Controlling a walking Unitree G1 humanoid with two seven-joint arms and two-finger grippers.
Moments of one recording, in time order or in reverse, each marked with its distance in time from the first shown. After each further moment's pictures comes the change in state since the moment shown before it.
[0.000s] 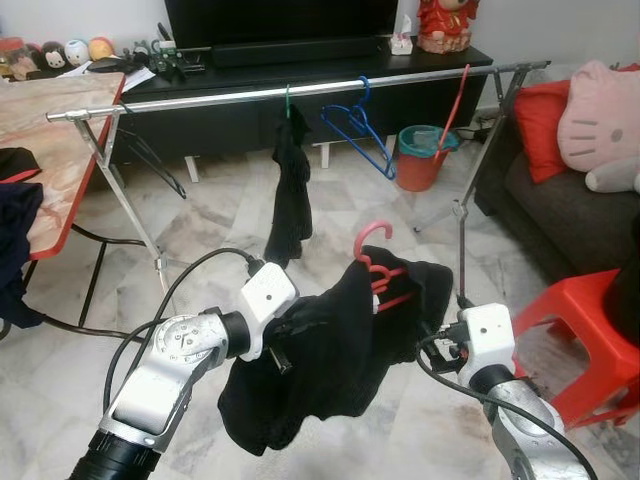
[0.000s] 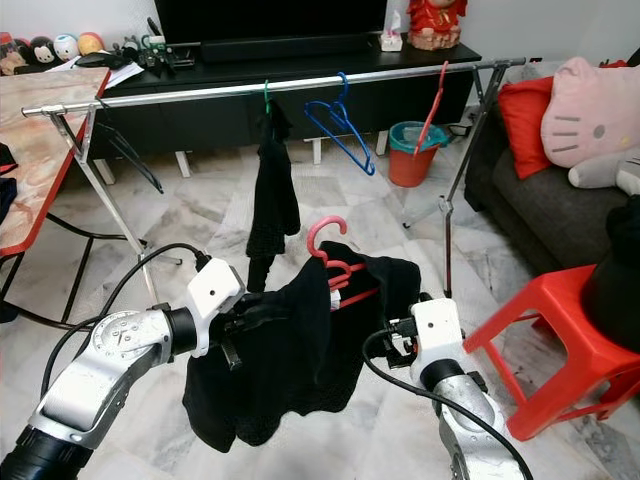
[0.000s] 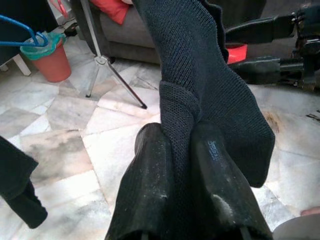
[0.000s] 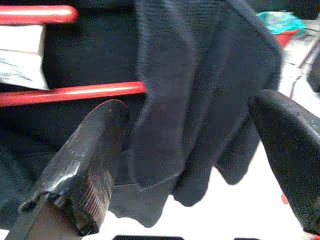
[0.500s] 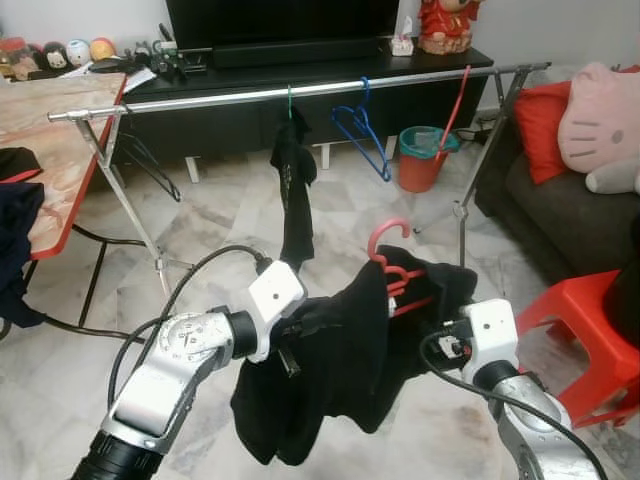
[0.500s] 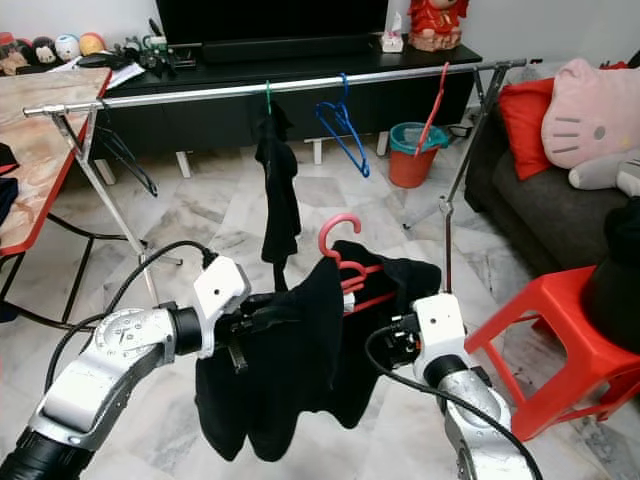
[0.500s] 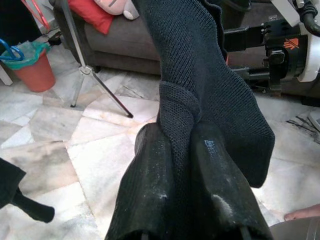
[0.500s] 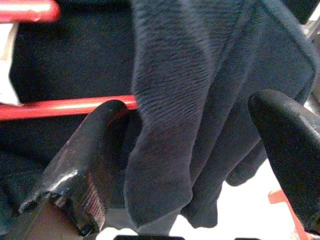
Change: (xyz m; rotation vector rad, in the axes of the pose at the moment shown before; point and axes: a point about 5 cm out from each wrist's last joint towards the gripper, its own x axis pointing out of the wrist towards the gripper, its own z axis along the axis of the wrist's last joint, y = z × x) left arm 0.002 -0.009 0.011 -0.017 -0.029 -0.059; right arm 0.000 -0.012 0.006 -0.030 0.005 -0.049
